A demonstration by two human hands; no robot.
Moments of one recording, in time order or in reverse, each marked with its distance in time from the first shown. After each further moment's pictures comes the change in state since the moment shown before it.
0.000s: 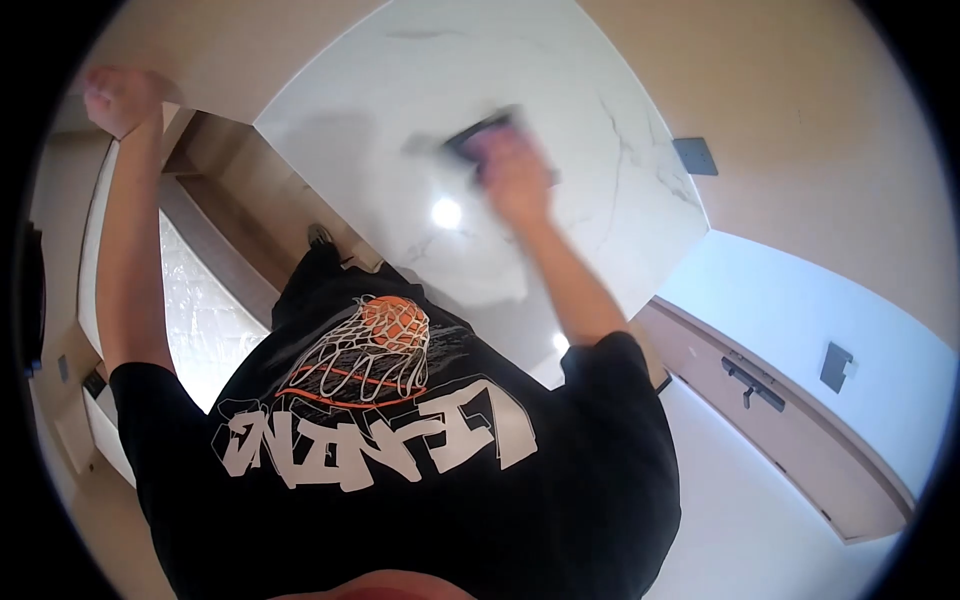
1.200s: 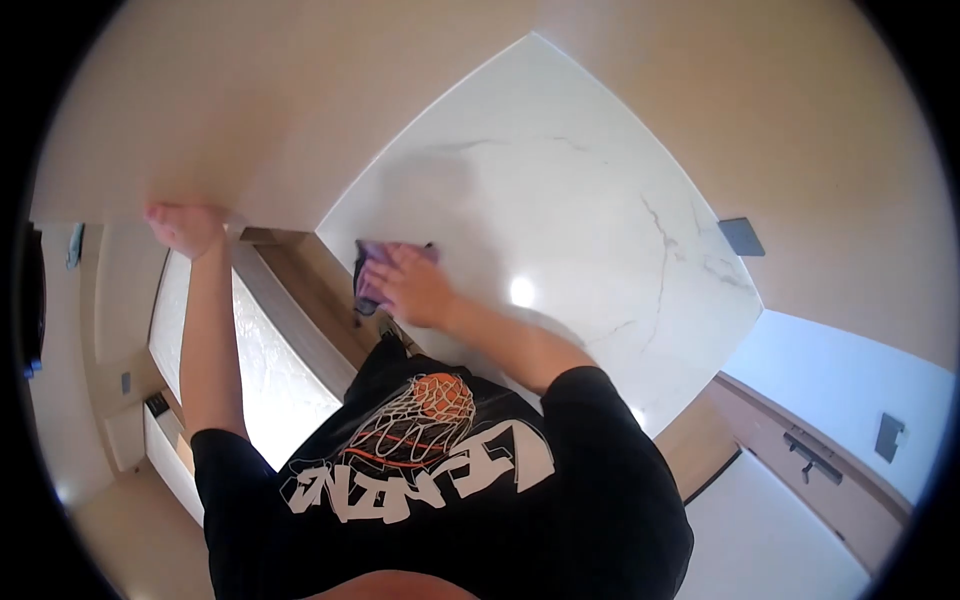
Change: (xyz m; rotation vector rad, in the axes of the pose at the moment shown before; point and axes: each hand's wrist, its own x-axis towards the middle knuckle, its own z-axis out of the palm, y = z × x) left_hand 0.002 0.032 -0.002 -0.112 -0.142 0.152; right_hand 0.092 -0.151 0.077 0.436 -0.098 -0.432
